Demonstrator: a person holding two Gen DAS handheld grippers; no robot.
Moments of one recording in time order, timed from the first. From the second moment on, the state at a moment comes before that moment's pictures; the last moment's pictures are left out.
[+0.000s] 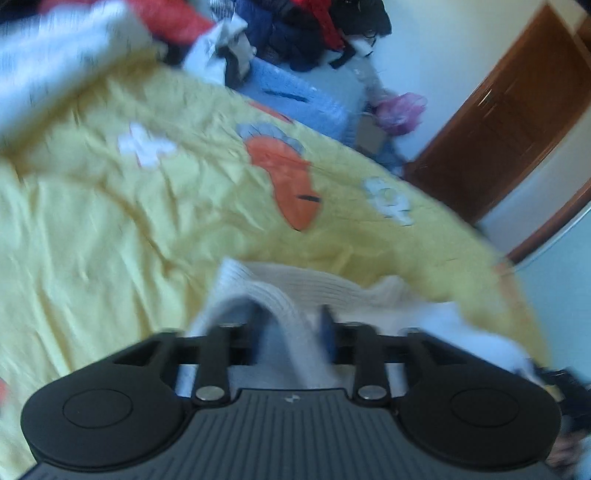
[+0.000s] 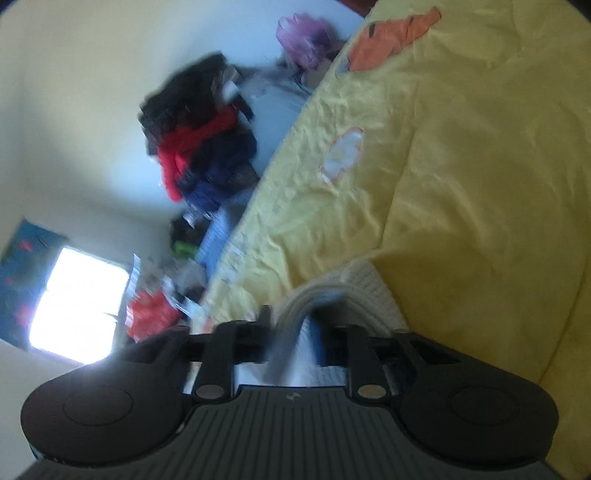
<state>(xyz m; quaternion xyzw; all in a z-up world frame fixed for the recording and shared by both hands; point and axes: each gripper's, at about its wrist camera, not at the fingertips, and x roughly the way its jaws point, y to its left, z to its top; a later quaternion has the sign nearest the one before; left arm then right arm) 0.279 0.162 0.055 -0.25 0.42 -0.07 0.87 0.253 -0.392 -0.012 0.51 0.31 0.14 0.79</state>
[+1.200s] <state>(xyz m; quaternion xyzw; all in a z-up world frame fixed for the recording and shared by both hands) 0.127 0.144 0.023 -0.36 0.36 0.03 0.86 0.102 -0.344 -0.026 0.50 0.30 0.09 0.81</state>
